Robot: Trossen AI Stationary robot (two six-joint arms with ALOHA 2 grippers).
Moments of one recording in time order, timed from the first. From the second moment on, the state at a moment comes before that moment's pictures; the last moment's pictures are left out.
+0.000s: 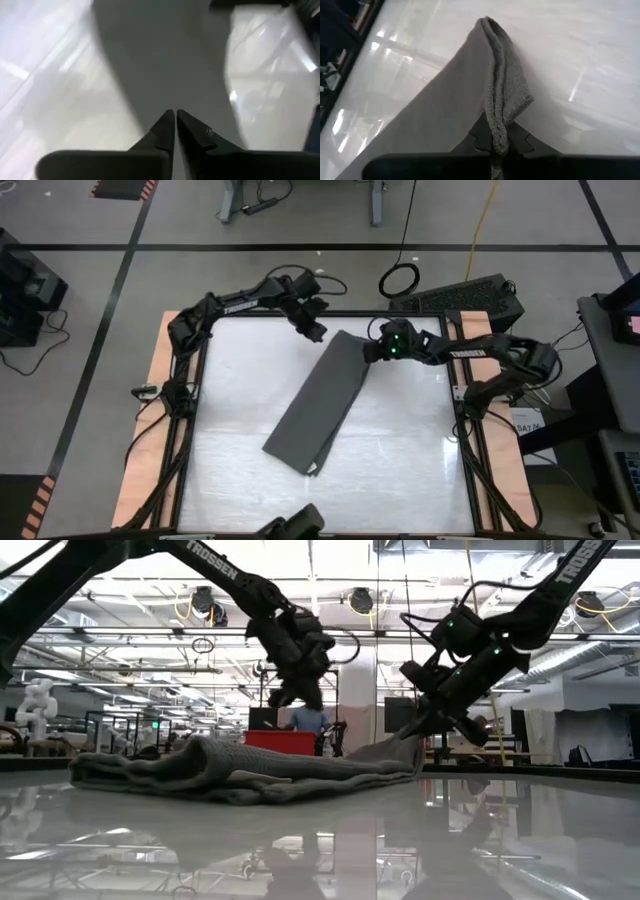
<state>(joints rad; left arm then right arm) 0.62 2.05 1.73 -0.86 0.55 -0.15 -0.58 1.47 0.58 0.22 -0.11 0.74</state>
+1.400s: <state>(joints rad) 0.33 1.75 1.08 -0.64 0.53 -0.39 -0.64 1.64 1.09 -0.54 -0.14 0.77</state>
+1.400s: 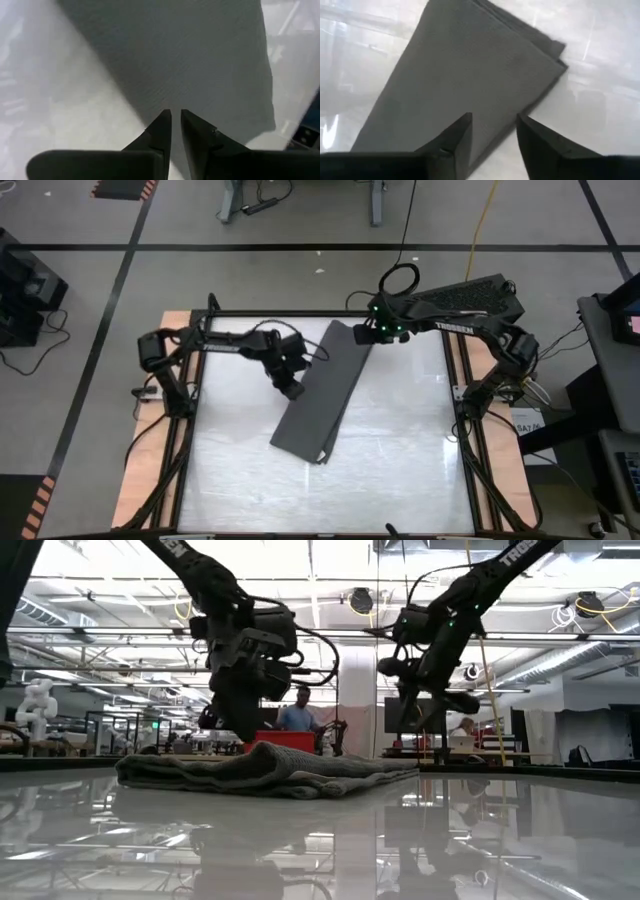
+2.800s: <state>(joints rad) -0.24 1.73 0.88 0.11 0.23 -1.25 -0.64 1.77 1.15 -0.50 -0.27 0.53</state>
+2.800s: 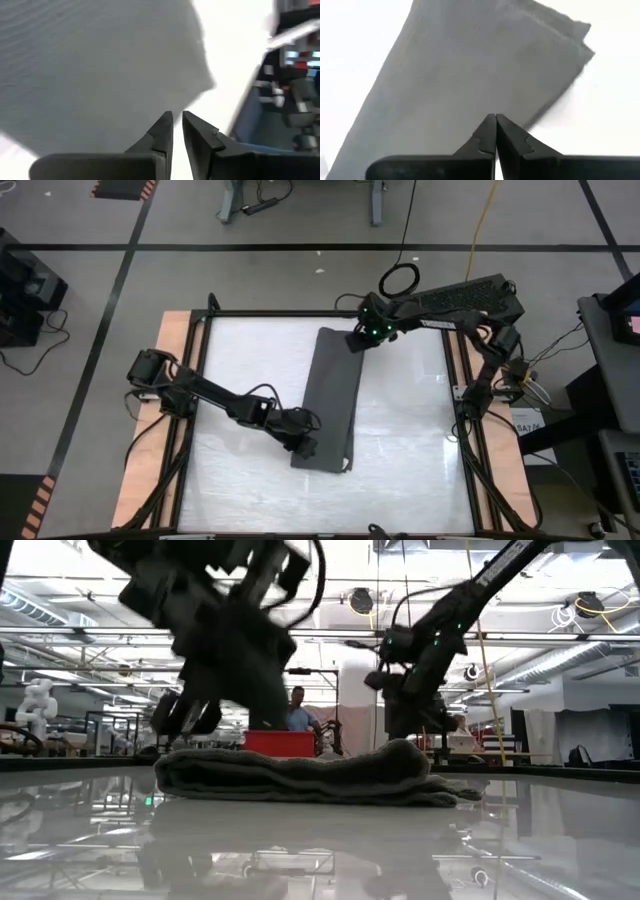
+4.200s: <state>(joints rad) -0.35 1.81 0.89 0.41 0.31 -1.22 0.36 1.58 0.96 -0.25 -0.08 0.85</state>
